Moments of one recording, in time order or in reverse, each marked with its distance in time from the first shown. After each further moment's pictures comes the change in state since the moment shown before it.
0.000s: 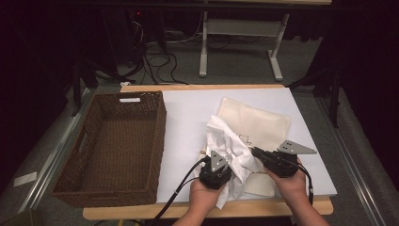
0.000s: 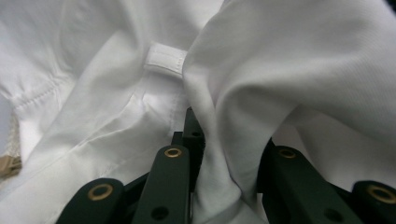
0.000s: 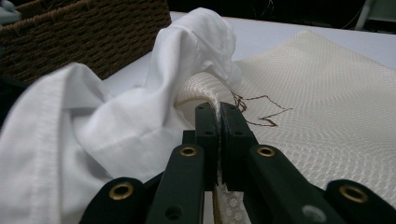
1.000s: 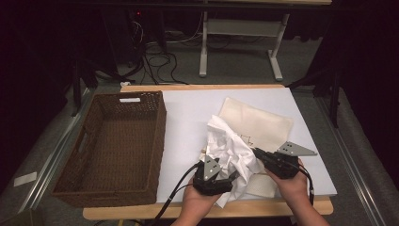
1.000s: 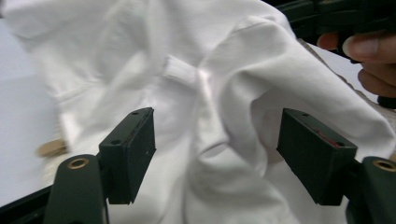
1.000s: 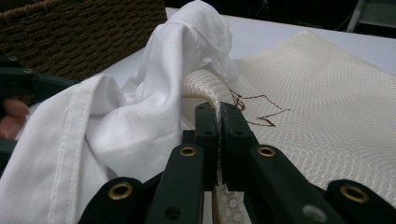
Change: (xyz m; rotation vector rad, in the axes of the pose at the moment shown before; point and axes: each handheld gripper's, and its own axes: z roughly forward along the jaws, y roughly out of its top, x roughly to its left) left arm 0.002 -0.006 -0.044 -0.090 0.012 0.034; right arm 0.002 -0.002 -0.003 0.009 -0.027 -0.032
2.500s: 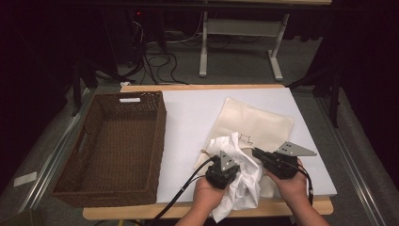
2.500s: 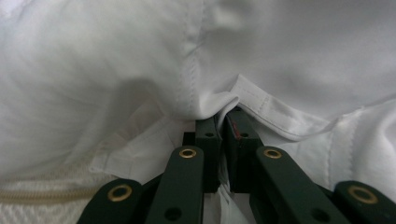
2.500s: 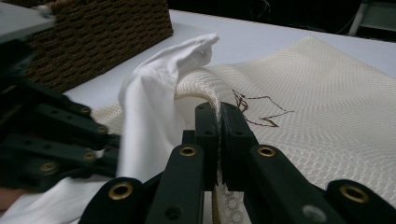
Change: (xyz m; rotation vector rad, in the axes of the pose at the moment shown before) left arm -0.008 0.008 0.064 0.157 -0.033 0.038; right arm 0.003 0.001 0.000 -0.007 0.007 -0.011
